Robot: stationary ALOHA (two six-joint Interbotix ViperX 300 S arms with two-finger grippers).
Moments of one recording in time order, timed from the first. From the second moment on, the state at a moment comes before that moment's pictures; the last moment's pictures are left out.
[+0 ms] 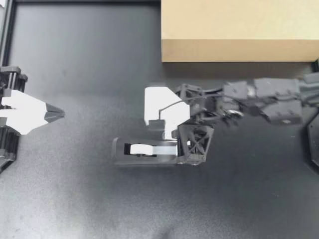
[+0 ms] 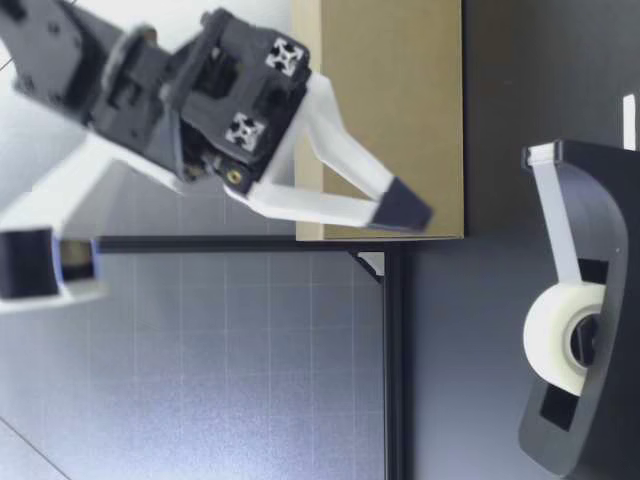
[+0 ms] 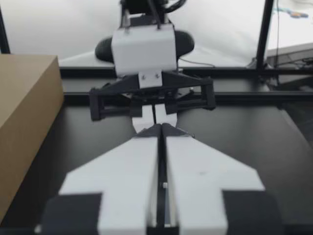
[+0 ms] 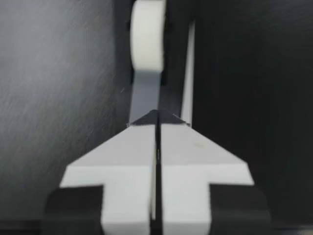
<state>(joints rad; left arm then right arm) -0.02 -0.92 1.22 0.00 -0.30 0.00 -0.08 0.10 0.35 0.20 0.69 -0.21</state>
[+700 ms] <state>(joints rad) -0.02 -0.92 1.24 0.00 -0.30 -0.02 -0.39 0.41 0.09 0.78 1.23 -0.57</state>
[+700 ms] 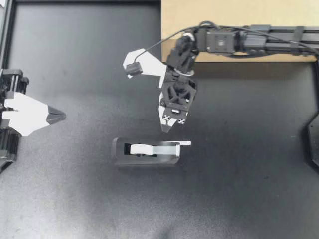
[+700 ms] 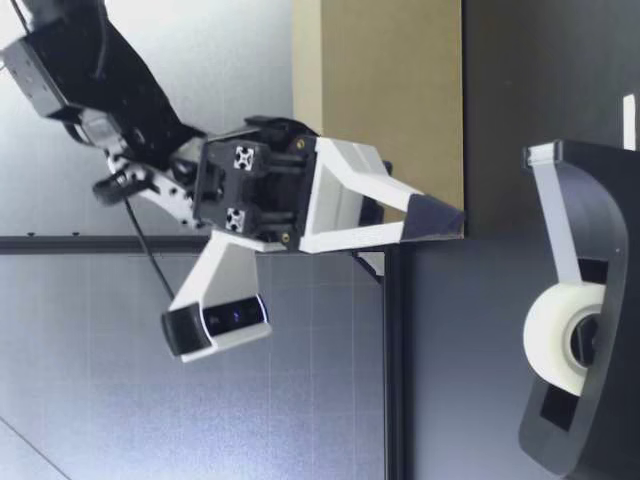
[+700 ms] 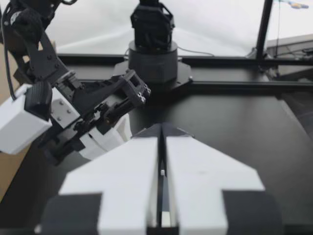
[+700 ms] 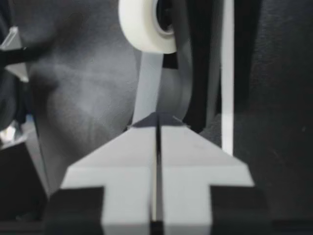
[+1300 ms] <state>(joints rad) -0.02 -0.89 1.24 -0.01 -0.30 -0.02 -0.38 0.48 0.07 0.78 1.26 -0.55</state>
